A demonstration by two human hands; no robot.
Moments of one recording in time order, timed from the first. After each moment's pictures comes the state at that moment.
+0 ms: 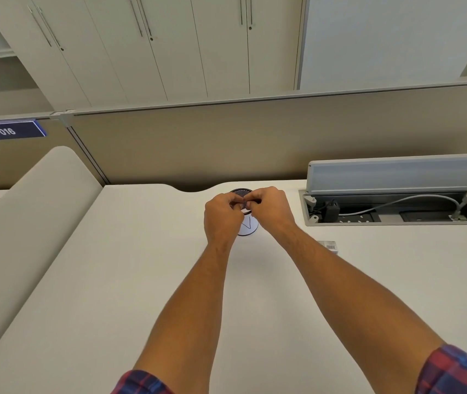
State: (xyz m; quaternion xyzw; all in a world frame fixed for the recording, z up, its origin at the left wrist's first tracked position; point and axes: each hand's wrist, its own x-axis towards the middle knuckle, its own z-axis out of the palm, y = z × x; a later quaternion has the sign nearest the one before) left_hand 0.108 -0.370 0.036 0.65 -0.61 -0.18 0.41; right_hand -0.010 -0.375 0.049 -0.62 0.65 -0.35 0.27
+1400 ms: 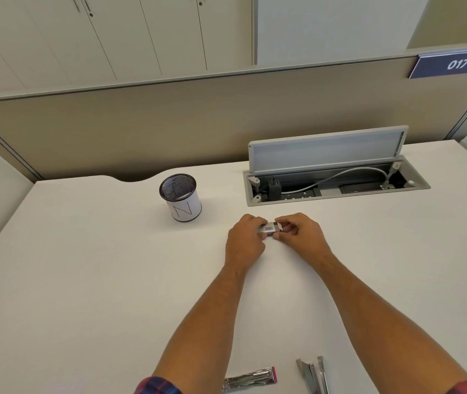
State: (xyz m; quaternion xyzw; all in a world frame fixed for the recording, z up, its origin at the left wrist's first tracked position) left_hand -0.043 -0.303 -0.048 0.54 -0.78 -0.20 0.22; right_hand -0.212 -0.270 -0.050 -0.57 0.69 -0.35 0.29
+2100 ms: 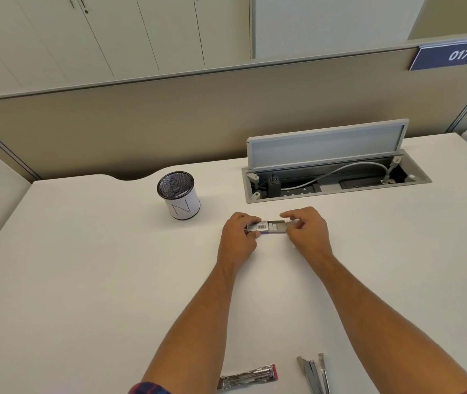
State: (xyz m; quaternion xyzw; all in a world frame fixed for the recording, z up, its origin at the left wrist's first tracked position) left_hand -0.029 -0.306 -0.054 0.55 -0.73 -0.30 0.29; right_hand -0.207 -0.265 -0.049 -0.51 0.73 -0.39 0.21
